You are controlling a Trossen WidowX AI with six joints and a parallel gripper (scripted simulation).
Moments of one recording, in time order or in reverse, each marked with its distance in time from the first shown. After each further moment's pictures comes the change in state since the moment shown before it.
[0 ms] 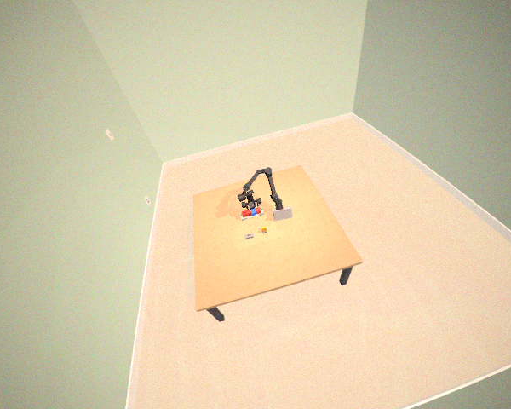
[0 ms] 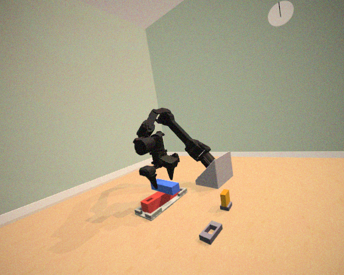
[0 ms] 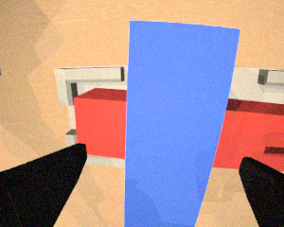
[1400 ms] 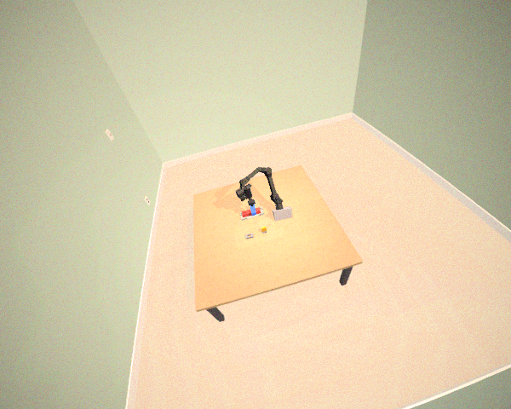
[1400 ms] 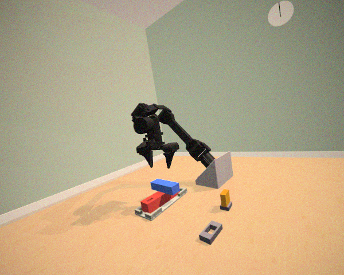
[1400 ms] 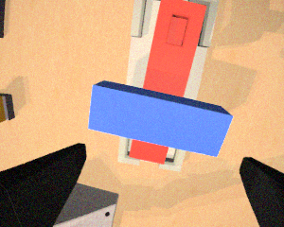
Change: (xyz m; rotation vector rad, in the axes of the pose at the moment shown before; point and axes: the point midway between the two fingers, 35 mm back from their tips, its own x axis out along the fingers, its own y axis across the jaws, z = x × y) arm -0.074 -0.006 0.001 1.427 -0.009 -0.012
